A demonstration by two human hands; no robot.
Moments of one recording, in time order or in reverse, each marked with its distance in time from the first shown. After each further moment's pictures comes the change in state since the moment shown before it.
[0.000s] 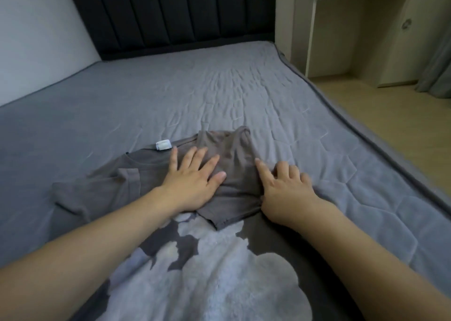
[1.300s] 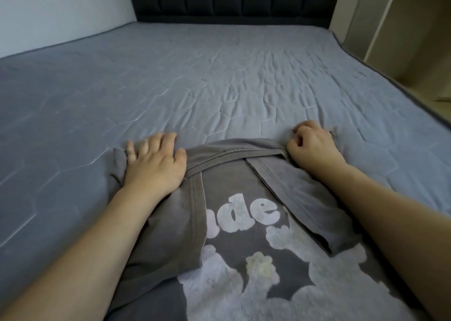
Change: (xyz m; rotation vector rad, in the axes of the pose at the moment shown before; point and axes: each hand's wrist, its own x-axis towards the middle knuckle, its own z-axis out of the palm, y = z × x) left_hand -0.043 -0.166 0.044 -0.235 0.244 -0.522; right_hand 0.156 -0.062 0.038 0.361 0.441 -0.093
